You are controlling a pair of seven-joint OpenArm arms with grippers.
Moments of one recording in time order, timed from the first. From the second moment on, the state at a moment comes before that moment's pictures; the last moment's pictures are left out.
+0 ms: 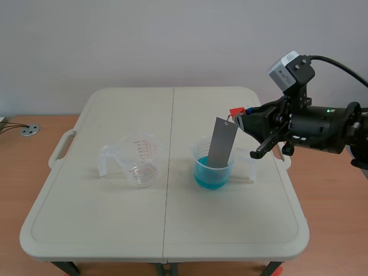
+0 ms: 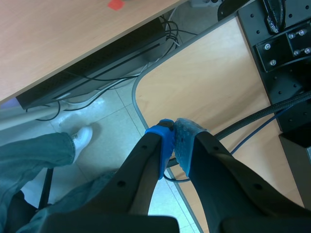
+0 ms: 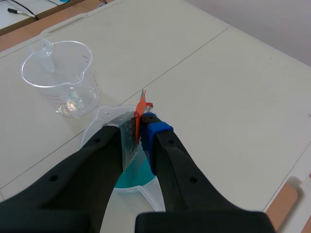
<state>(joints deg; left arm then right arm) 69.4 -33.4 -17.7 95.3 -11.4 -25.0 -0.6 4.8 23.8 -7.2 79.1 15.3 45.3 -4.4</state>
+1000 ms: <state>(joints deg) 69.4 -33.4 -17.7 95.3 -11.4 -25.0 -0.6 4.8 23.9 -3.5 94.7 19.8 45.3 -14.6</state>
